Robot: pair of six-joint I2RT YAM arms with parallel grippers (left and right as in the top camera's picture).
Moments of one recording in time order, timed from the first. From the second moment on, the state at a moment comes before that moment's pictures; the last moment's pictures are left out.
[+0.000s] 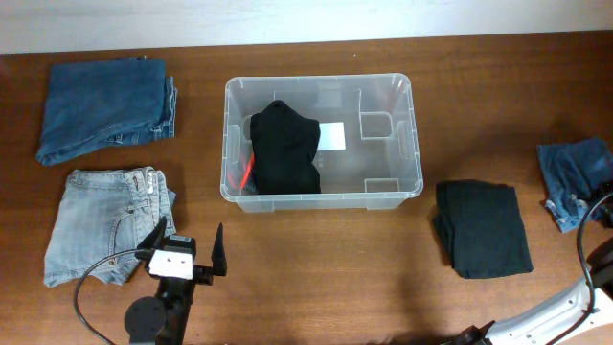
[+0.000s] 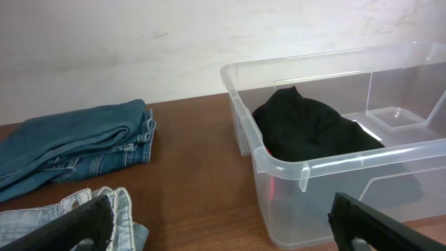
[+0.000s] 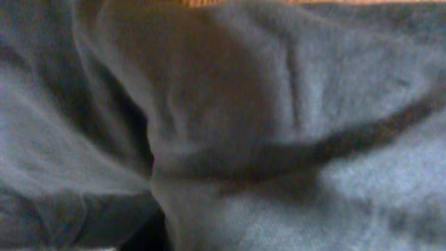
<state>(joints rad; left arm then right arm) -0.01 0.01 0.04 -0.12 0.12 0.09 -0.94 2.17 1.57 -0.75 -0.17 0.47</state>
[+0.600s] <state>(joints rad) -0.01 0.01 0.04 -0.12 0.12 0.09 -0.83 1.93 1.67 -0.85 -0.60 0.41</state>
